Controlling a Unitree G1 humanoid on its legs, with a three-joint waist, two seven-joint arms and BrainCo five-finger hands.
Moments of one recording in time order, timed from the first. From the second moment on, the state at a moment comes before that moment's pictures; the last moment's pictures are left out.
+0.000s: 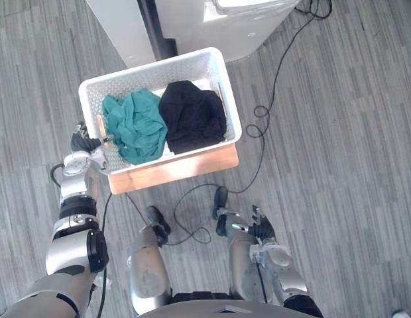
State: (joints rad) left arm -0.68 0.33 0.43 0.77 -0.12 0.14 0.09; right arm 0.07 -0.09 0.03 0.41 0.05 0.00 -0.09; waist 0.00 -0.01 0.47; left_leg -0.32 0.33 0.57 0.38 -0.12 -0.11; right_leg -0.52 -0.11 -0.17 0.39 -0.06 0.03
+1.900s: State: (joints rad) left arm -0.98 0.62 -0.22 0.76 -0.33 0.07 -0.08; right arm -1.10 -0.66 0.44 0.80 0.39 0.13 0.22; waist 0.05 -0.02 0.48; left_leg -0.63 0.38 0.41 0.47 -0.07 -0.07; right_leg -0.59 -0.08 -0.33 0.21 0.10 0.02
